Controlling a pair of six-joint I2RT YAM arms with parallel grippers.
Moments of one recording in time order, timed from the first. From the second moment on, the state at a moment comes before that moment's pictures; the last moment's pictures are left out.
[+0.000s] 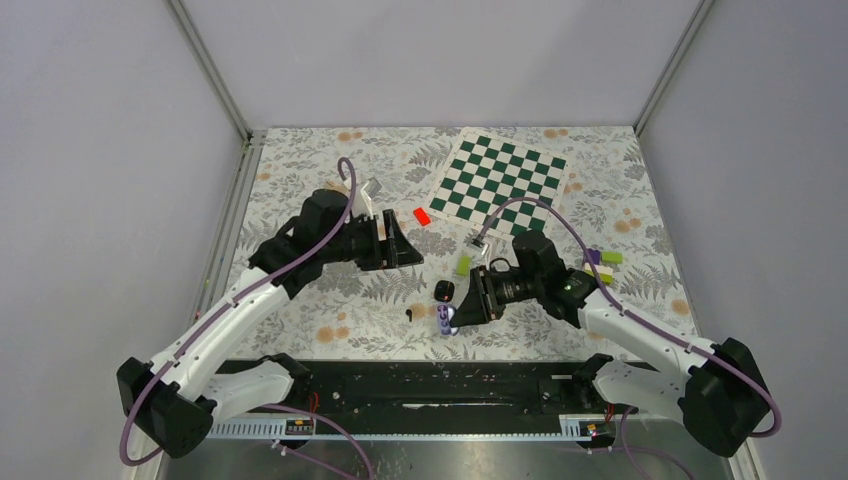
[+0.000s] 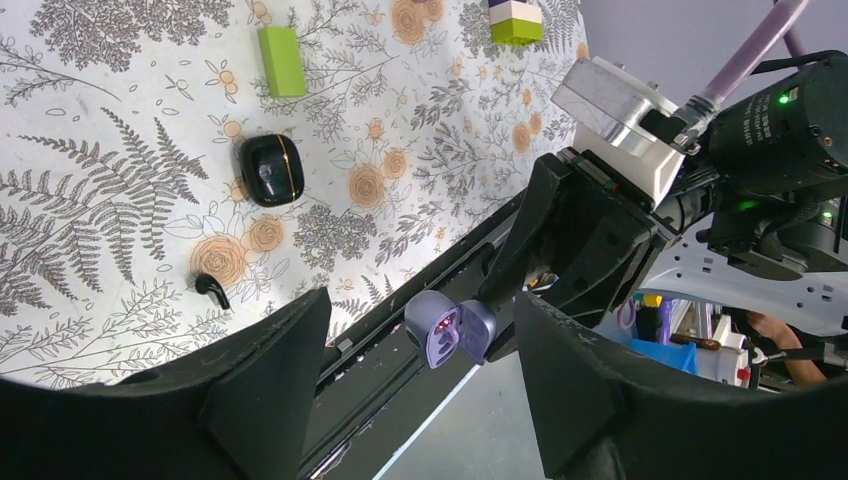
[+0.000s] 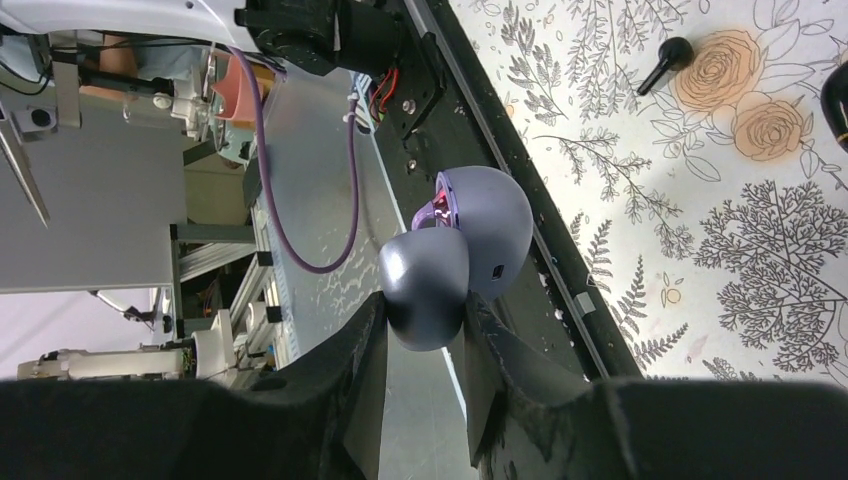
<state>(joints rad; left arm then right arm) -0.58 1.05 1.00 -0.53 0.43 -0.68 0.68 1.07 0.61 -0.13 -0.85 0.56</state>
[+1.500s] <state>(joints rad) -0.88 2.35 2.04 -0.51 0.36 -0.82 0.23 0.40 0.81 -0.87 0.21 0.72</state>
